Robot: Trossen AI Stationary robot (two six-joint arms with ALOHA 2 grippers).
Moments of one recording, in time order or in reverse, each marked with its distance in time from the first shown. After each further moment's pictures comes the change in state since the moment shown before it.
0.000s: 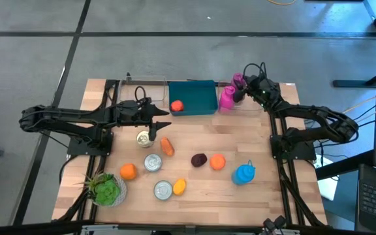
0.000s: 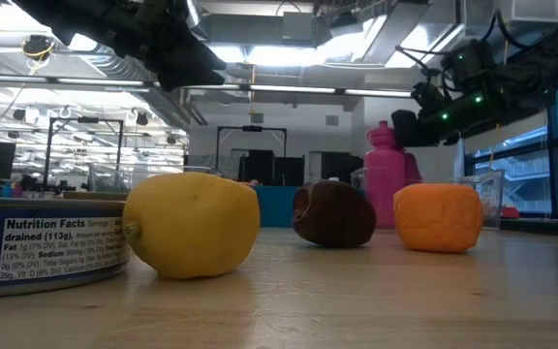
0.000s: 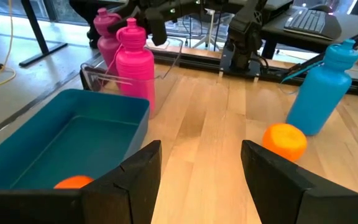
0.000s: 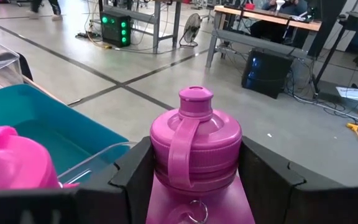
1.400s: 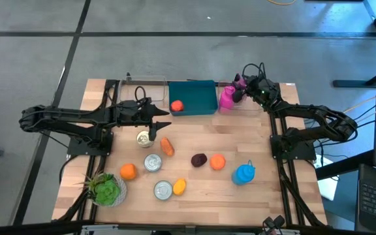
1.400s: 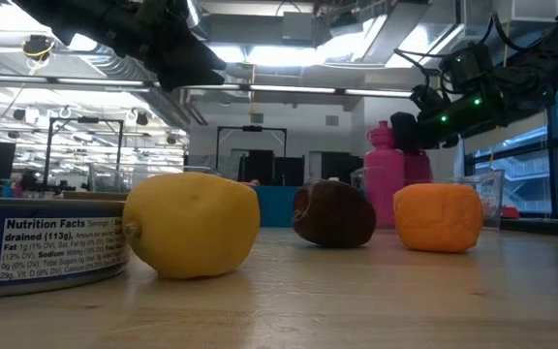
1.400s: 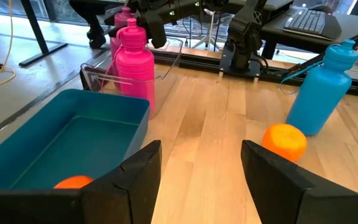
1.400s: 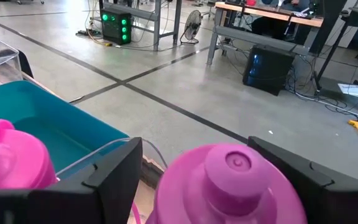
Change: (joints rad) left arm 0.000 0.000 0.000 0.000 0.000 -0.001; right arm 0.000 0.018 0.000 0.007 -0.001 0.007
